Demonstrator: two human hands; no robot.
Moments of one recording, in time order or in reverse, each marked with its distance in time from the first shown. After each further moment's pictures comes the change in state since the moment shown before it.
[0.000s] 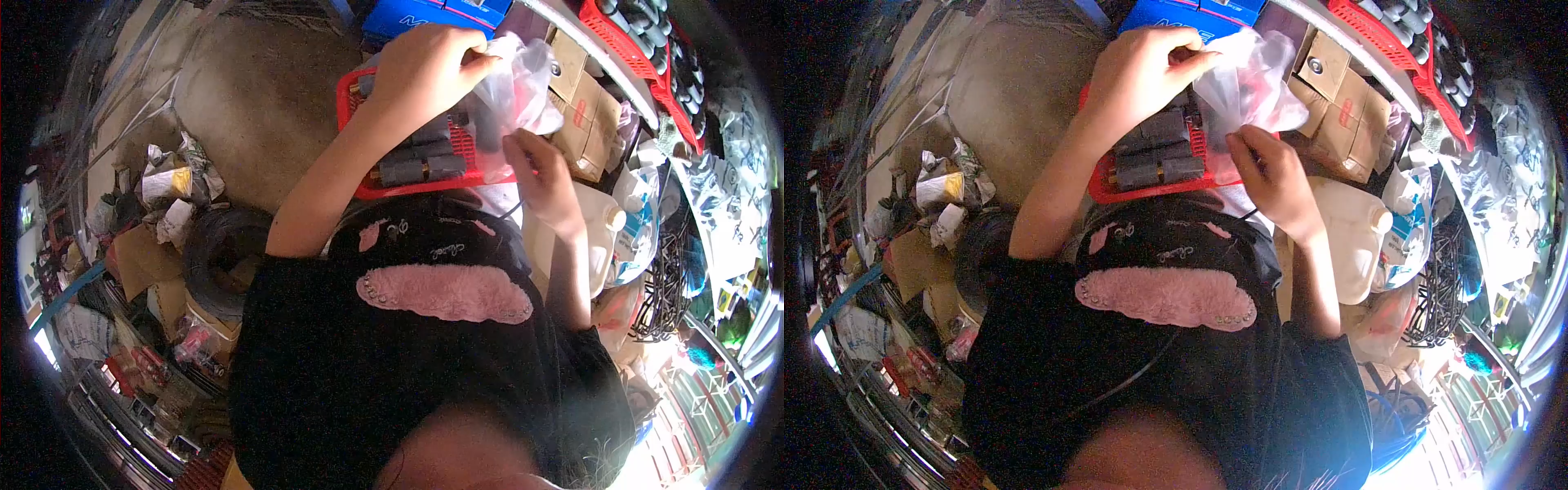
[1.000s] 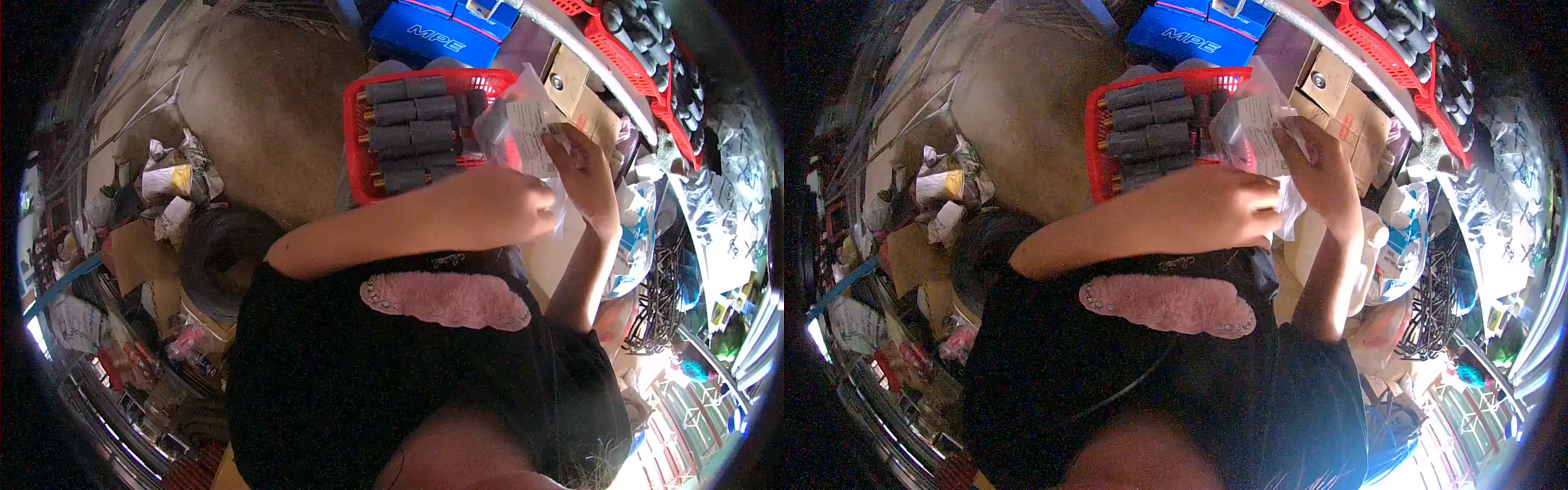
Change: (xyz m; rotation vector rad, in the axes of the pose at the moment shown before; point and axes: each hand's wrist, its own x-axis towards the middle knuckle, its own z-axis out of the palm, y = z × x) left_hand -0.057 0.079 0.013 -0.216 -0.401 0.504; right_hand 0.014 0.015 -0.040 0.226 -0.022 0.263
